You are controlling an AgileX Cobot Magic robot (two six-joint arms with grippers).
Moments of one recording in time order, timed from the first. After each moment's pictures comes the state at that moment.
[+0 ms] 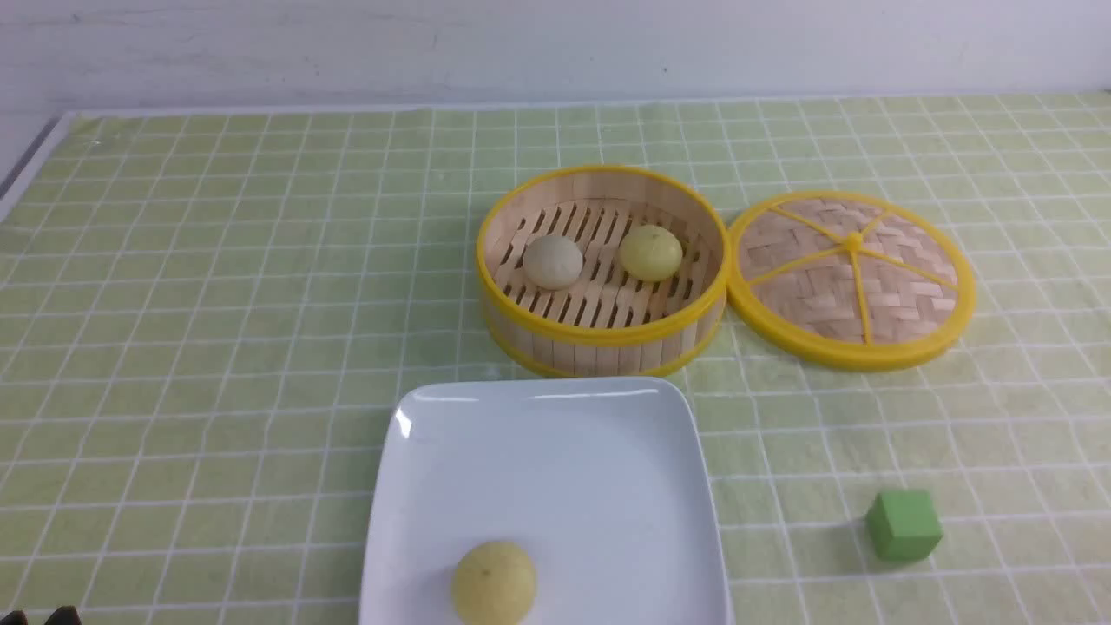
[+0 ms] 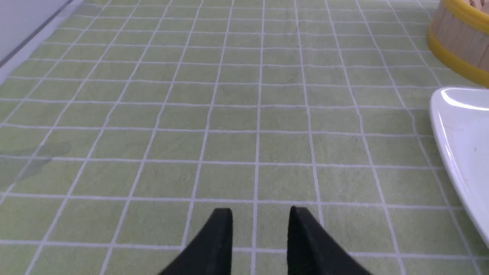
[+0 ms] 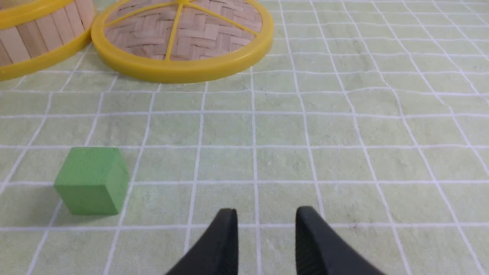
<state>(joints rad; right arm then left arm) -0.04 -0.01 0.02 0.06 0.41 -0.05 -0.04 -0.01 0.03 0.15 0.37 -0.16</state>
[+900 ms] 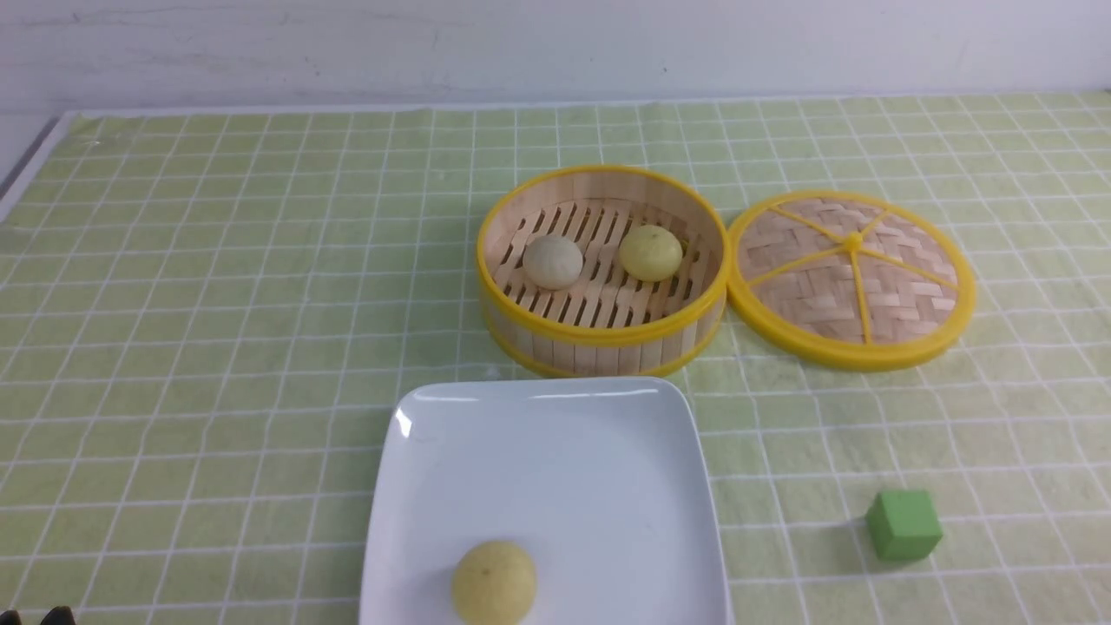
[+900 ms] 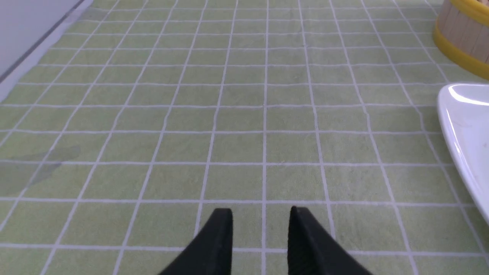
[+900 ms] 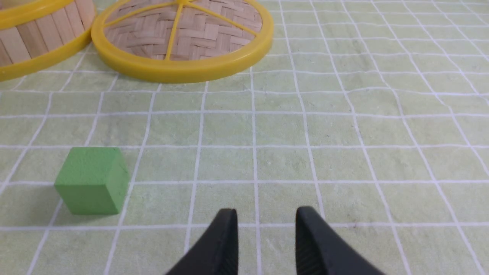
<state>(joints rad) -0.04 -0.01 0.02 0.06 0.41 -0.05 -0.04 -0.01 0.03 0.19 0.37 -0.16</state>
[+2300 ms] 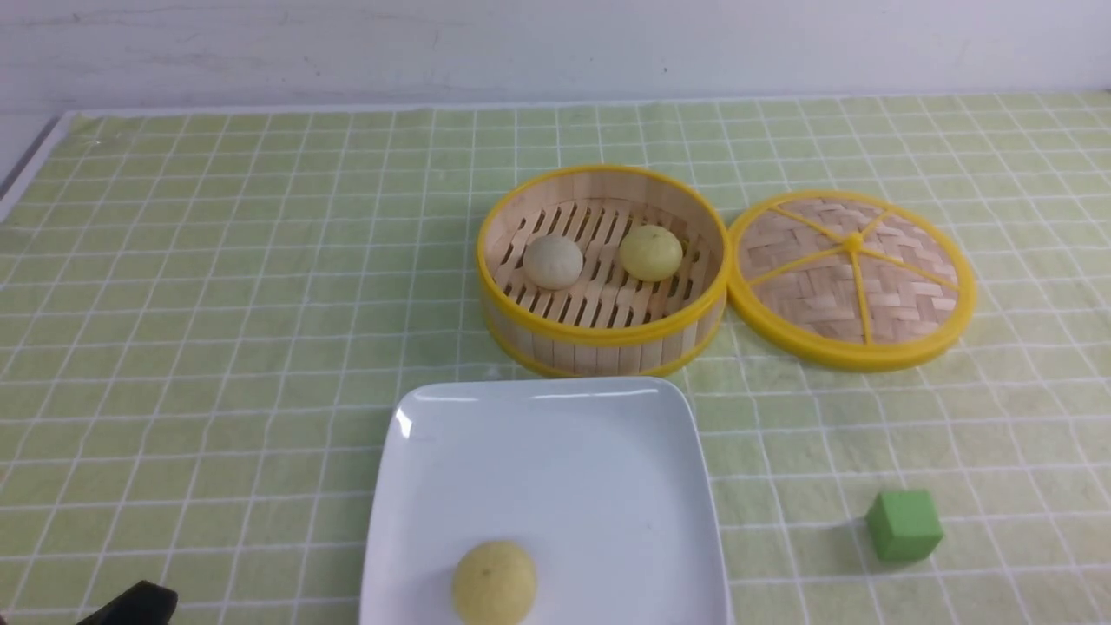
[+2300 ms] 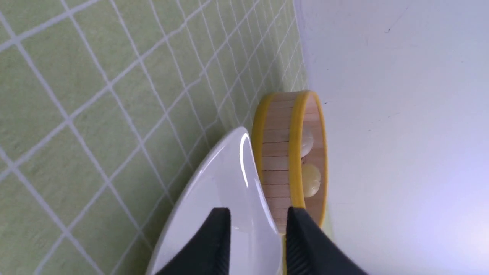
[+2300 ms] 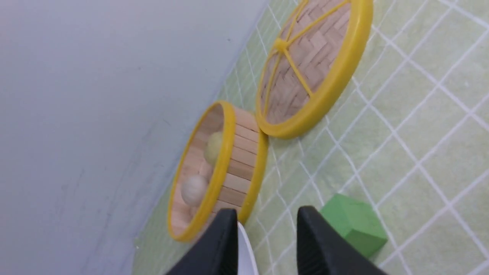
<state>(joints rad) -0.04 -0.01 0.02 0.75 0.30 0.37 -0.04 -0.01 0.02 -0.55 0.34 -0.81</state>
